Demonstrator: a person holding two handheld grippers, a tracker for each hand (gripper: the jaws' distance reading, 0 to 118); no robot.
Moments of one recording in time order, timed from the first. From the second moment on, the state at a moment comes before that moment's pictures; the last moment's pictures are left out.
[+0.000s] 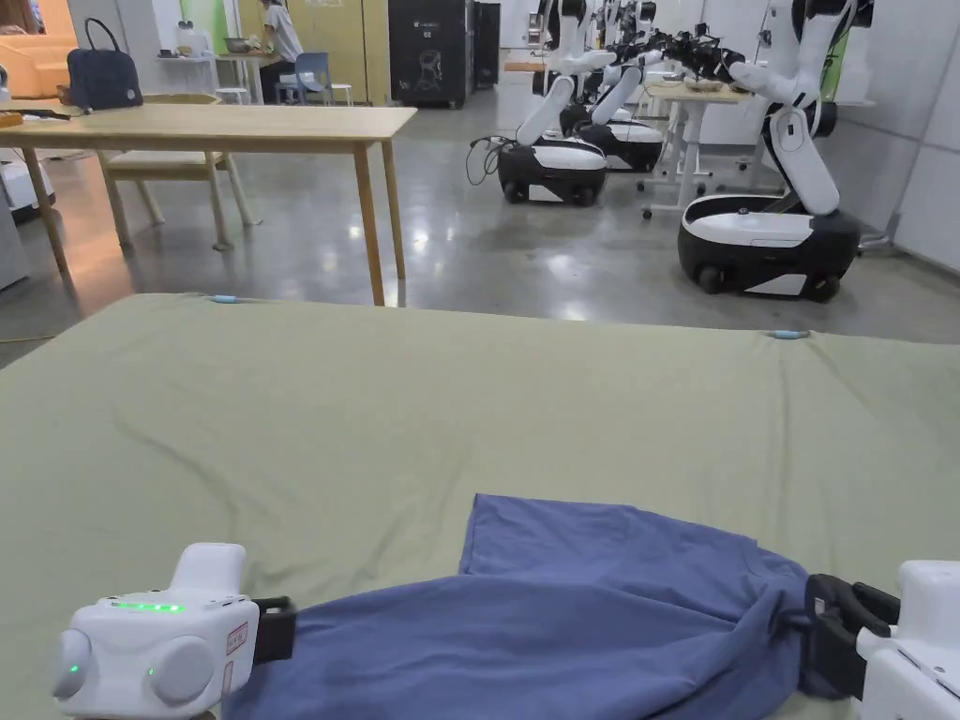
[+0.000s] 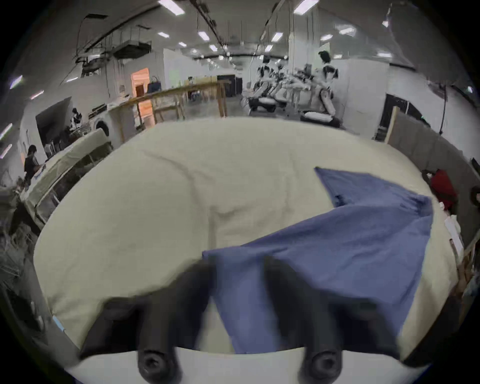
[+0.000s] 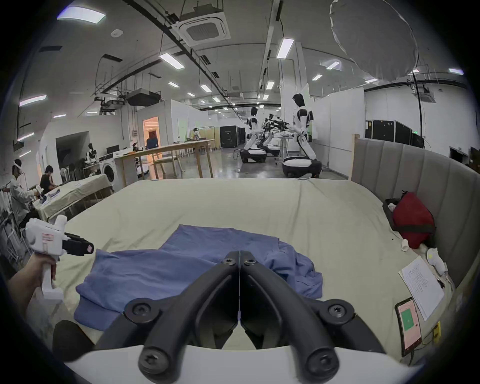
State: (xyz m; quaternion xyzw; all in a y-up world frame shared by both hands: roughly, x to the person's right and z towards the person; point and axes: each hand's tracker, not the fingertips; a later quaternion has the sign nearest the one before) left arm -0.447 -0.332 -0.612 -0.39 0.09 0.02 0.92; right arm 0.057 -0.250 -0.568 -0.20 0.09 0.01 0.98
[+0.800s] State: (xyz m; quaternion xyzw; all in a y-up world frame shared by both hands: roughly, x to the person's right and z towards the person) left arm -0.403 -0.281 -0.626 -0.35 0.06 0.01 0.93; right arm 0.177 -0.360 -0.704 -0.40 0.10 0.14 0.90
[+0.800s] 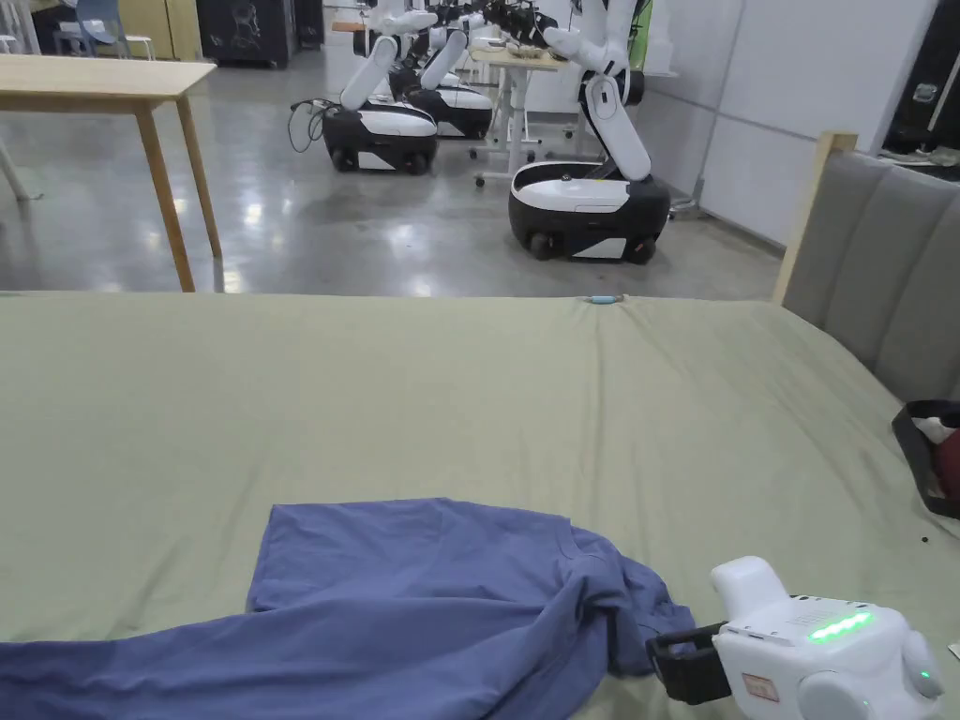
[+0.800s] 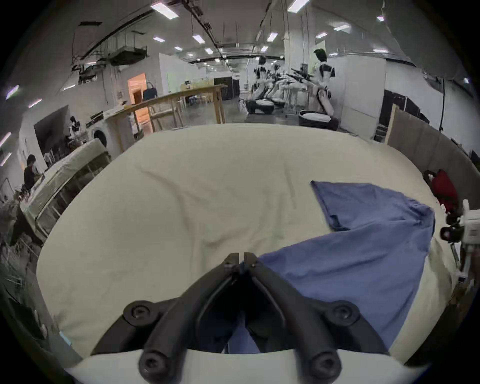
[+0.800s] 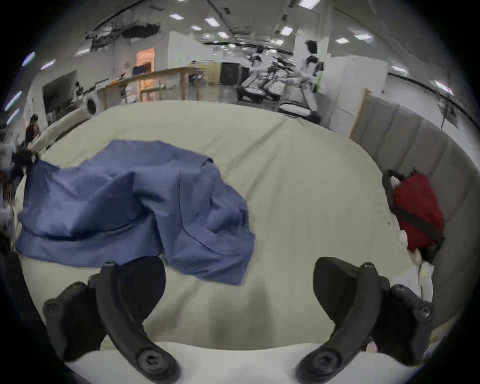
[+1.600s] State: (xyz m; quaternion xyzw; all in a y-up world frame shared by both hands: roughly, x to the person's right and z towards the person) left arm -0.411 -0.193 -0.623 -0.28 0.08 -0.09 0.95; right arm 0.162 -0.212 -0.685 -0.30 0.15 0.04 0.94
